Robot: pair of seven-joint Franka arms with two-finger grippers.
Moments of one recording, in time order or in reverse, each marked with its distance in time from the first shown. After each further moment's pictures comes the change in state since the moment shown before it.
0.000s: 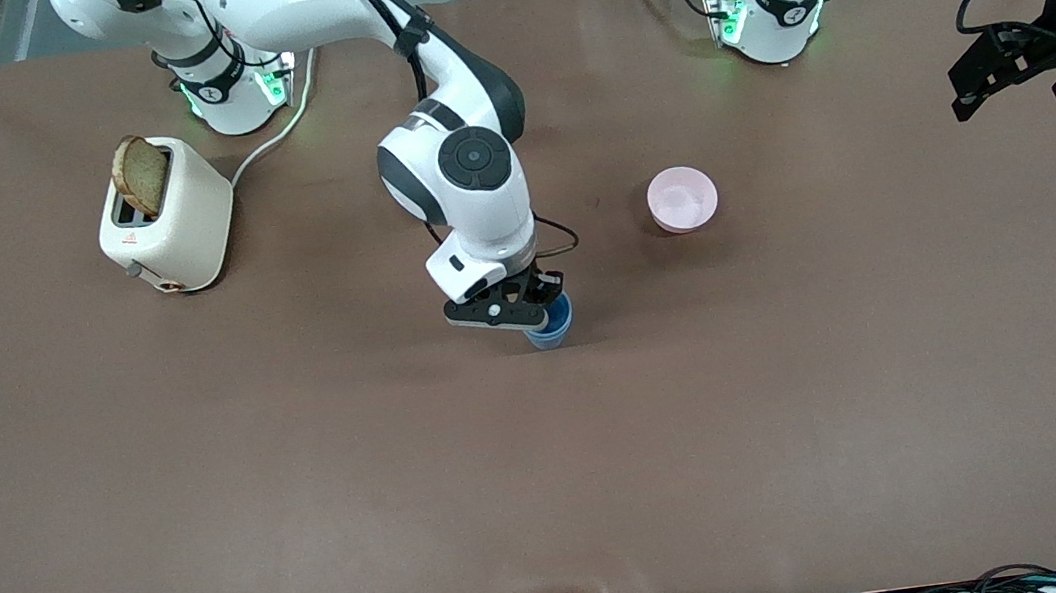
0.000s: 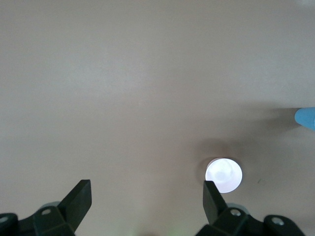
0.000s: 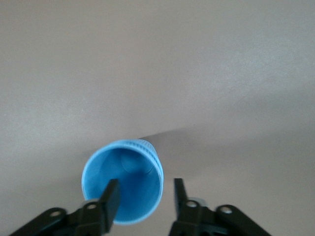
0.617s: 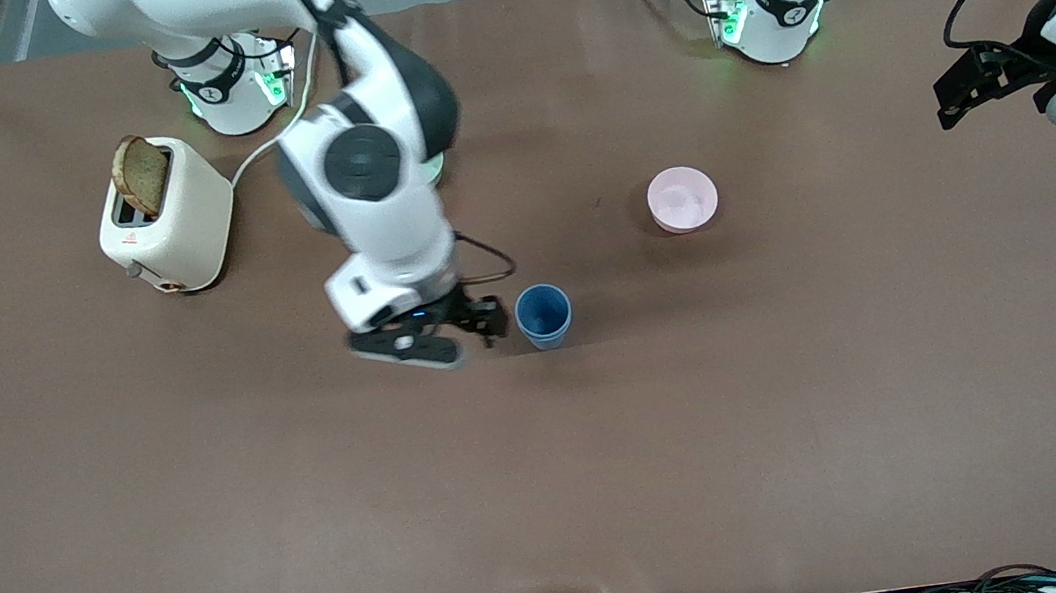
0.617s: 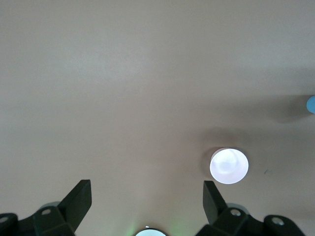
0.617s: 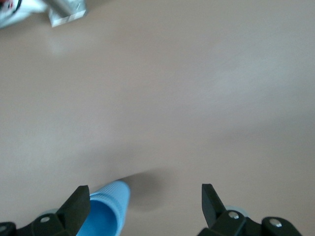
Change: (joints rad) left arm 0.006 -0.004 0.001 -0.070 0.000 0.002 0.005; right arm -0.180 -0.183 -0.036 0.030 -0.003 -0.172 -0.127
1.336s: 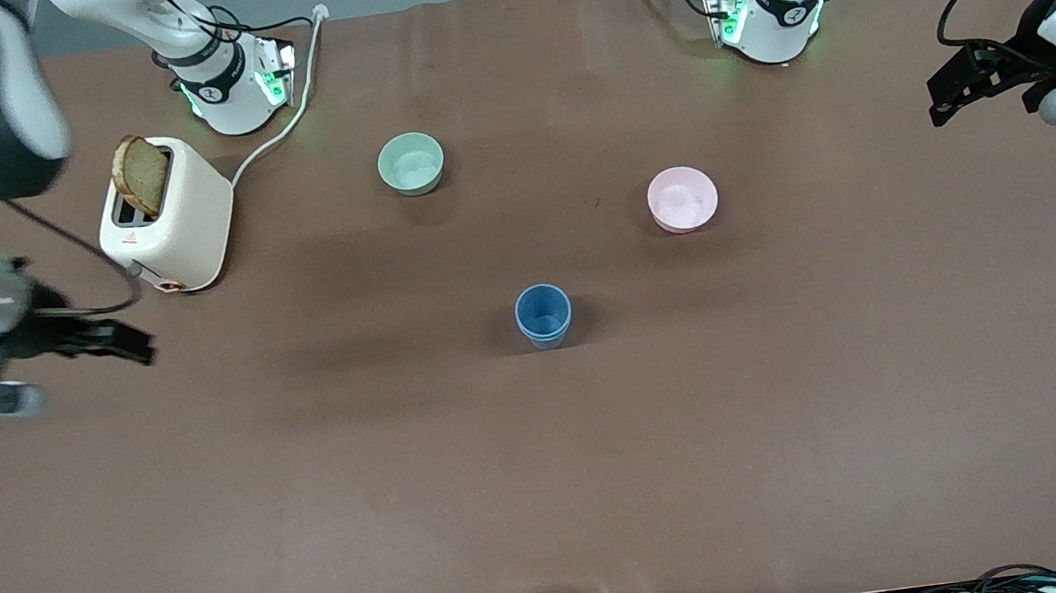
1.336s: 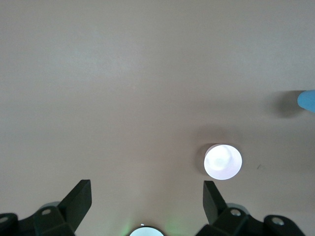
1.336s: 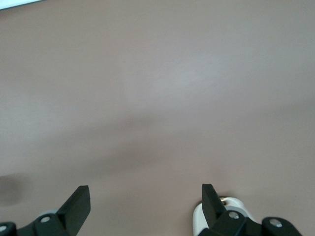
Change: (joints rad) left arm 0.002 -0.013 0.010 -0.008 -0.028 0.004 0.017; right arm -0.511 -0.326 -0.003 -0.262 -0.002 -0.169 -0.639
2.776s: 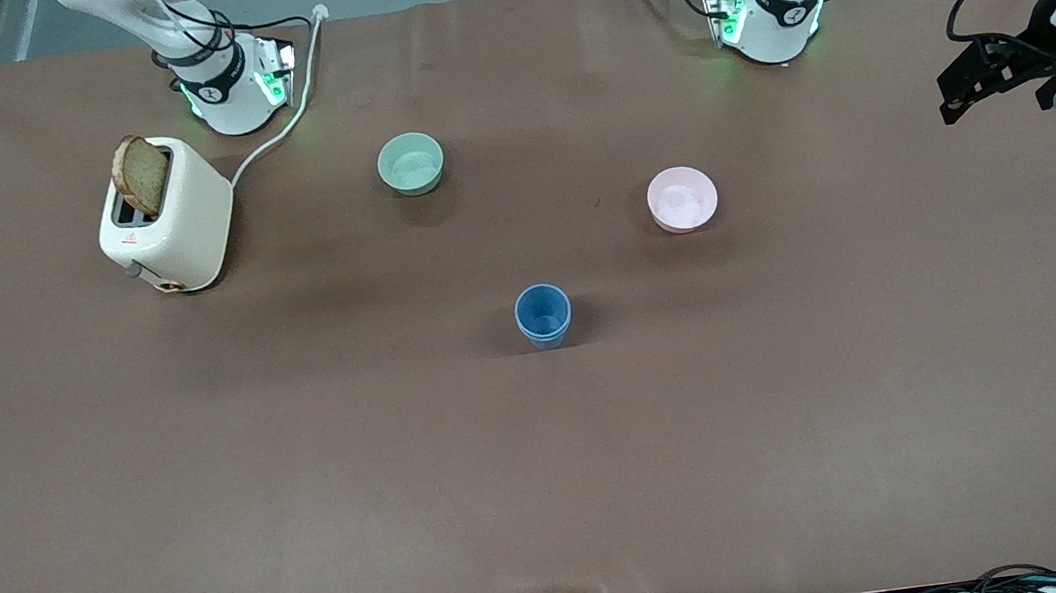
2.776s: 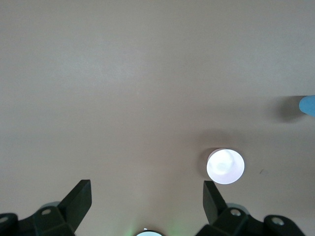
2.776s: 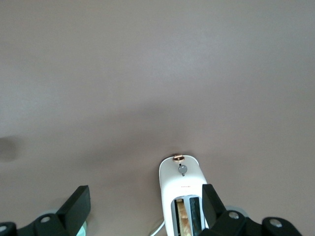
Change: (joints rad) left arm 0.001 0.002 -0.001 0.016 0.007 0.002 0.002; right arm -0.131 -0.072 0.022 0.199 0.003 -0.352 -0.101
